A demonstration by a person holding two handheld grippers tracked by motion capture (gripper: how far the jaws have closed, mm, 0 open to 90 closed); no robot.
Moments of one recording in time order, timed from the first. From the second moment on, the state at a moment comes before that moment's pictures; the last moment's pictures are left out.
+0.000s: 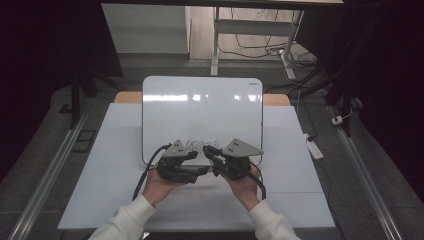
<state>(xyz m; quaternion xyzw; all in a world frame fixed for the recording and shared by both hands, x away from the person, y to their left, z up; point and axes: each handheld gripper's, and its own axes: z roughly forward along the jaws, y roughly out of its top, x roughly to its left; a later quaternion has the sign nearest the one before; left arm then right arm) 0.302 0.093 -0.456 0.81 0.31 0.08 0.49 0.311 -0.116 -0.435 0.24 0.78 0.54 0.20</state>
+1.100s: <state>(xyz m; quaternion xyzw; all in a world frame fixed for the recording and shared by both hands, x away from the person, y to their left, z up) 0.312 0.115 -0.443 0.81 0.28 0.06 0.51 0.318 -0.138 -0.429 0.20 0.83 0.51 0.11</state>
